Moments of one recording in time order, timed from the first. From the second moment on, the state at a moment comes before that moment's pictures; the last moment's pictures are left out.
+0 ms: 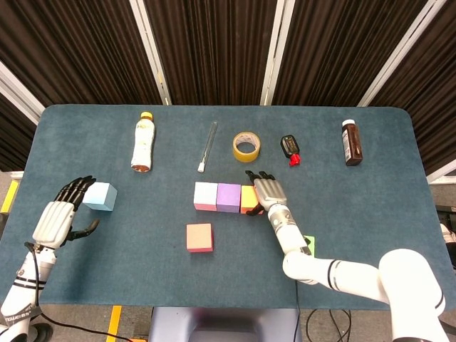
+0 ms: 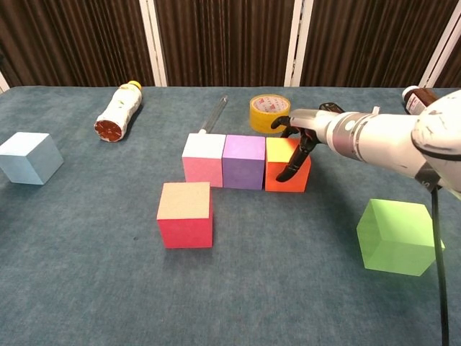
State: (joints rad) left arm -0.37 -1.23 -0.10 -1.46 1.49 1.31 -0.23; right arm 1.02 -1.69 0.27 -1.33 -0.39 0.86 -0.51
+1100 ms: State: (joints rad) left arm -0.37 -1.24 -0.10 -1.44 1.48 1.30 -0.23; right arm 1.01 -1.68 0.27 -1.36 -0.45 0.88 -0.50
